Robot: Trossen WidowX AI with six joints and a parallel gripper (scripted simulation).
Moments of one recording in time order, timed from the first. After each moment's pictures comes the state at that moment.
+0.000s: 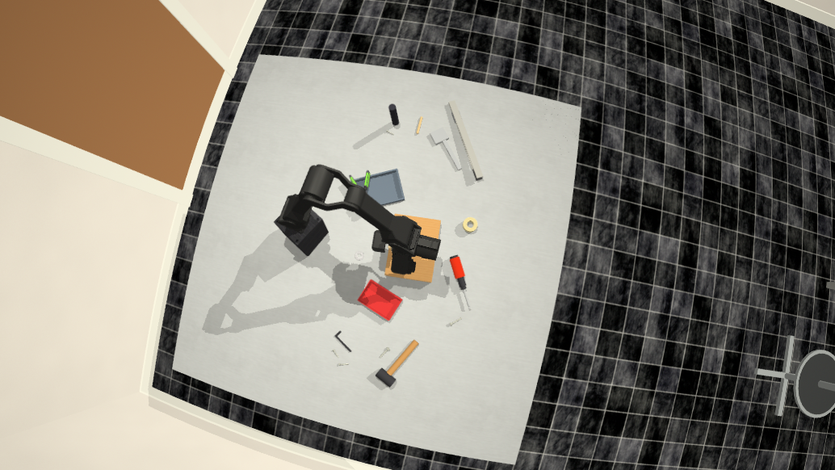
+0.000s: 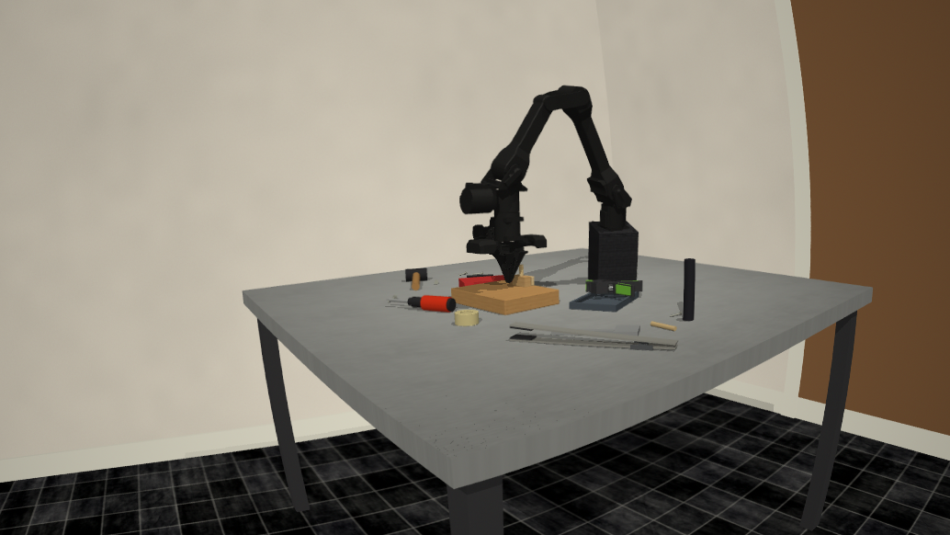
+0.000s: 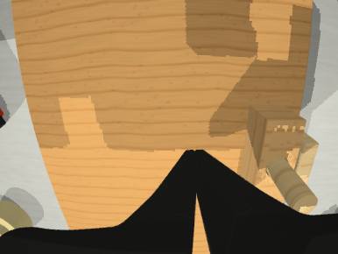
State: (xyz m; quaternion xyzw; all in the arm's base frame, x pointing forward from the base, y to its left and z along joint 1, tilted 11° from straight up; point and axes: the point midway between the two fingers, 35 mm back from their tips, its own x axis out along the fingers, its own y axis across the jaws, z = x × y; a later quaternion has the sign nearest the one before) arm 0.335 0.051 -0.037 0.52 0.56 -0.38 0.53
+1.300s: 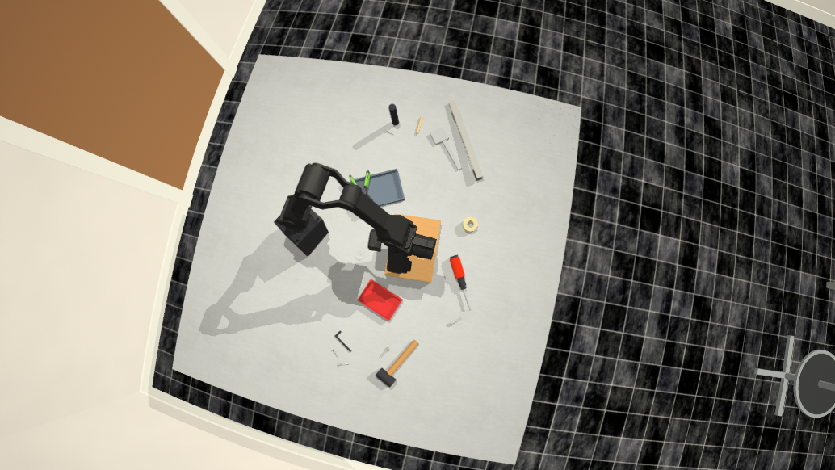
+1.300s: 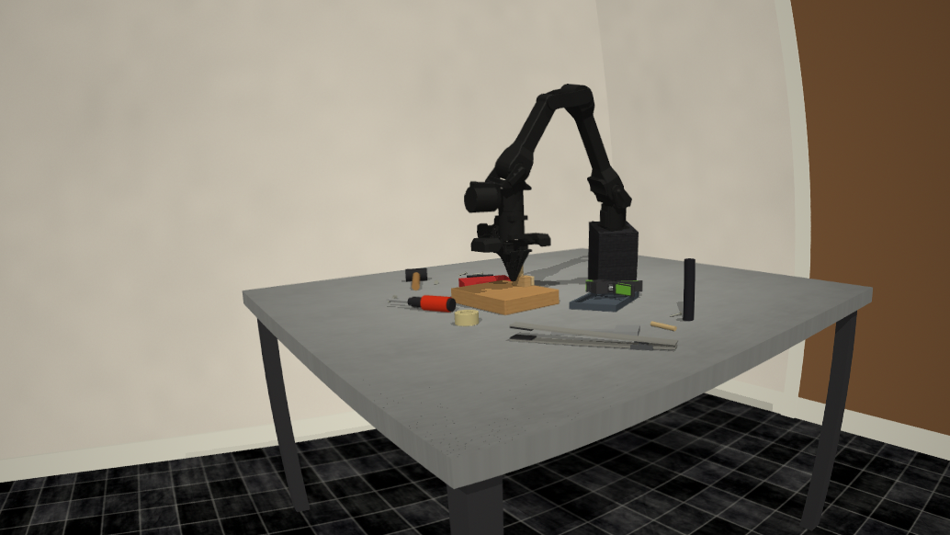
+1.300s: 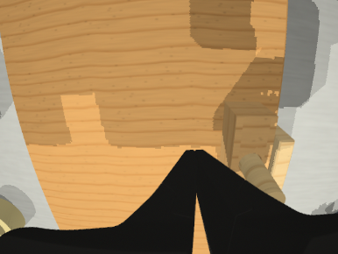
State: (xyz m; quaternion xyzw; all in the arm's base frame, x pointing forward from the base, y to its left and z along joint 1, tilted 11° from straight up) arm 0.323 0.049 -0.036 0.52 0.56 -0.38 0.52
